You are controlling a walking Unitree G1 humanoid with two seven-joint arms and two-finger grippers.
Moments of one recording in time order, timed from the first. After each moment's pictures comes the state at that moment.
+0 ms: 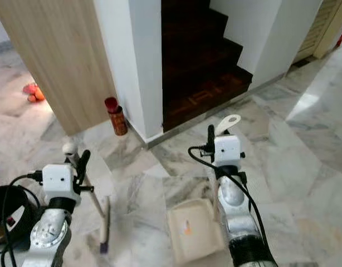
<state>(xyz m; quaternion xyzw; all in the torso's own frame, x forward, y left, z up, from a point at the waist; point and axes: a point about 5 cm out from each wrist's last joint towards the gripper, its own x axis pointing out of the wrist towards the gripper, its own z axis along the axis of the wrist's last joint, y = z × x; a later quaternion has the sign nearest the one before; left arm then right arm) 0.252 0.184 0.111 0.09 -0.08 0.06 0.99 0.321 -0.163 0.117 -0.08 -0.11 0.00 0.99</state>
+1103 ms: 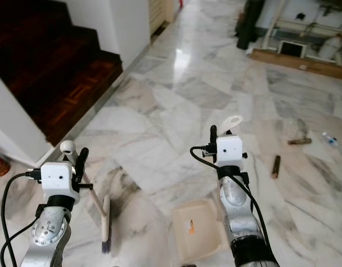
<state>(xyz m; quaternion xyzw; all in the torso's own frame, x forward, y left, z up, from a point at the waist) 0.255 0.180 0.114 0.08 -0.09 0.05 0.99 0.321 -0.167 0.115 -0.09 -0.10 0.00 0.99</state>
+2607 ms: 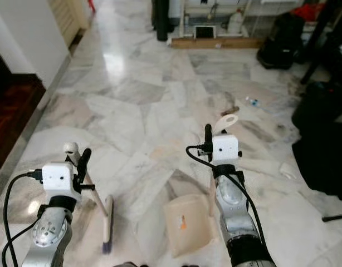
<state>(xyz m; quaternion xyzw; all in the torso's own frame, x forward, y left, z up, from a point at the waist) 0.254 0.176 0.113 0.07 -0.09 0.04 0.99 0.322 -0.162 0.118 -0.08 -0.11 0.01 0.99</state>
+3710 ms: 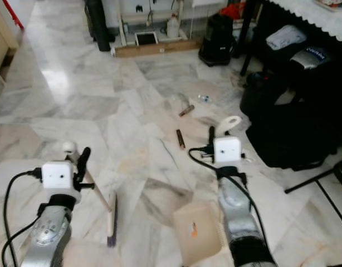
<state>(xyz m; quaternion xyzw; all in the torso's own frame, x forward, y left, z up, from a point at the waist) 0.255 0.183 0.112 0.08 -0.08 0.05 0.99 0.321 -0.152 0.116 -0.09 -0.11 0.02 0.99</state>
